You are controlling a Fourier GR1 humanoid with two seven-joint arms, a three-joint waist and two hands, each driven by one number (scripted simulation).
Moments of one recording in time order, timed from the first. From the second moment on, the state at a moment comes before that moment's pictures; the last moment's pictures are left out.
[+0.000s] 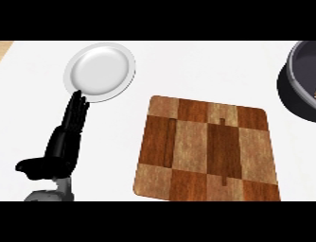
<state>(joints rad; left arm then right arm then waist) -0.03 0.05 -0.10 -1.59 0.02 0.14 -0.11 -0.90 -0.82 -0.61 -0.12 0.42 0.22 -0.61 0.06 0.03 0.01</state>
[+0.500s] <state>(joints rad) -0.05 0.05 -0.10 -1.58 0.01 0.14 -0.11 -0.84 -0.91 -0.69 -0.12 0.35 0.31 -0.66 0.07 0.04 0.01</state>
